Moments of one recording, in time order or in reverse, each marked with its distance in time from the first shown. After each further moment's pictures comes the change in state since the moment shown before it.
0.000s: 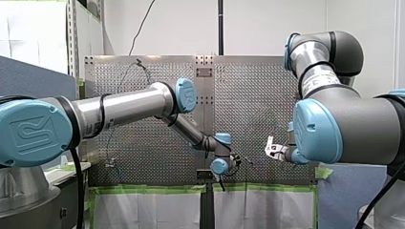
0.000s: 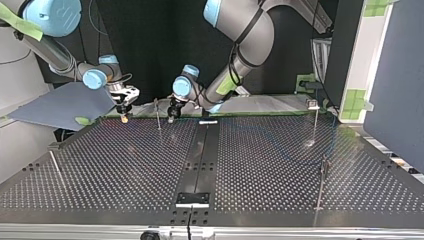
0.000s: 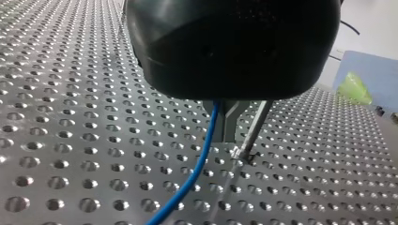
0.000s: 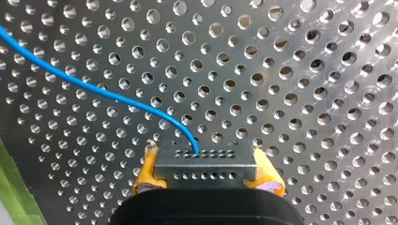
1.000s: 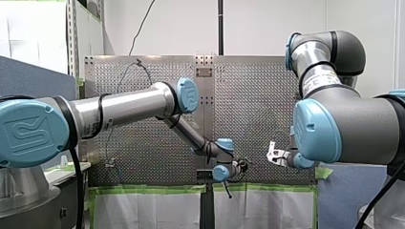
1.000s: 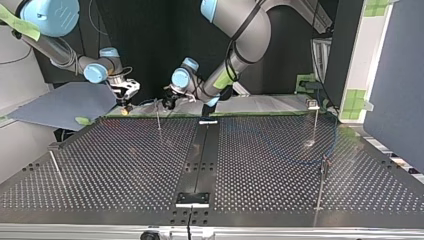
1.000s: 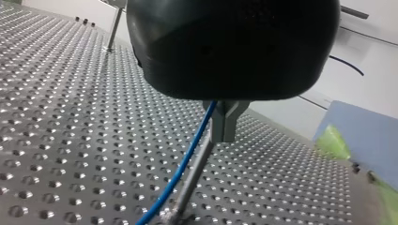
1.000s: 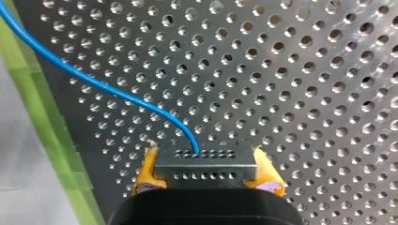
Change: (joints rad) left arm -0.030 -0.003 -0.062 0.078 0.100 -0.064; right arm -0.012 -0.002 0.070 -0.009 0.037 -0.037
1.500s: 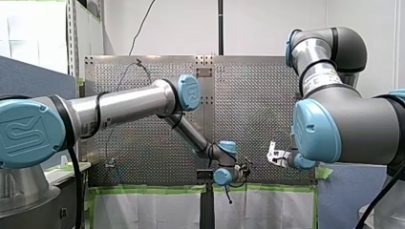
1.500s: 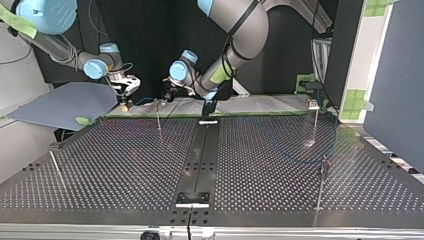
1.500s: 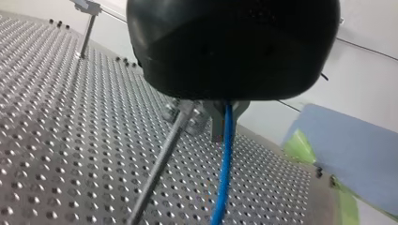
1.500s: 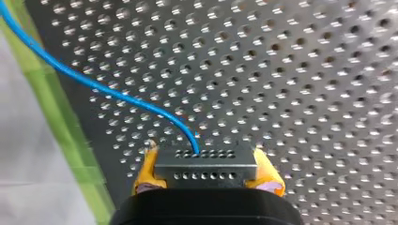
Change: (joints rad) left arm -0.036 0.011 -0.067 0.004 -0.027 0.030; right arm -0.002 -0.018 0.060 -0.024 0.001 0.005
